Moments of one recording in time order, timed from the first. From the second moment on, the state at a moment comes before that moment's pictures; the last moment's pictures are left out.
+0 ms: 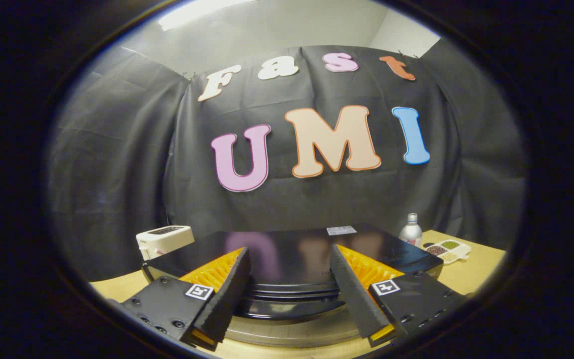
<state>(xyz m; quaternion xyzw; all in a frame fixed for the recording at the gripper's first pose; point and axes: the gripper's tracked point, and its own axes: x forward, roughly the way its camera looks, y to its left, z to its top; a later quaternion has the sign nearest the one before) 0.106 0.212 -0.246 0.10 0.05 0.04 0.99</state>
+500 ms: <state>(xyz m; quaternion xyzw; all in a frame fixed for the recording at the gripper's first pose) 0.052 0.216 -0.247 0.09 0.05 0.06 0.99</state>
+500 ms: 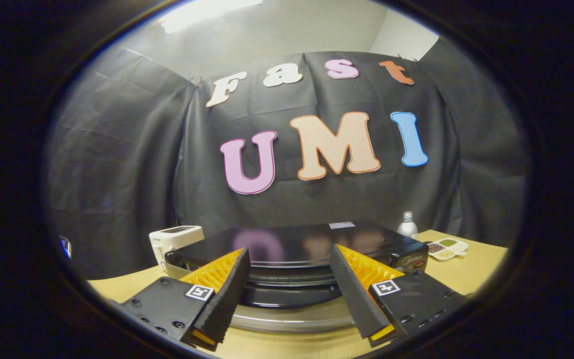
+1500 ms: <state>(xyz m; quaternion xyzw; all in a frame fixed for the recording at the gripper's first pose) -0.087 0.213 -0.351 0.09 0.24 0.08 0.96</state>
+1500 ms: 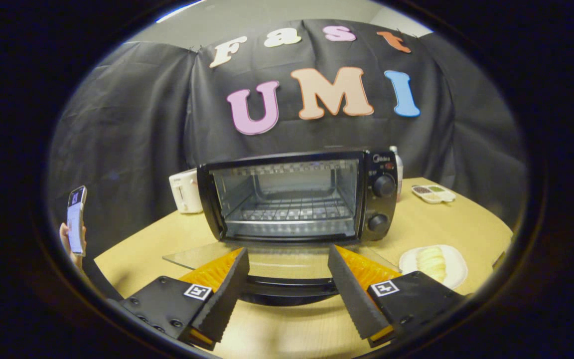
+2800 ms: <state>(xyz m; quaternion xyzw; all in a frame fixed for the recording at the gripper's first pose) -0.071 0.018 -0.337 0.05 0.25 -0.08 0.96</state>
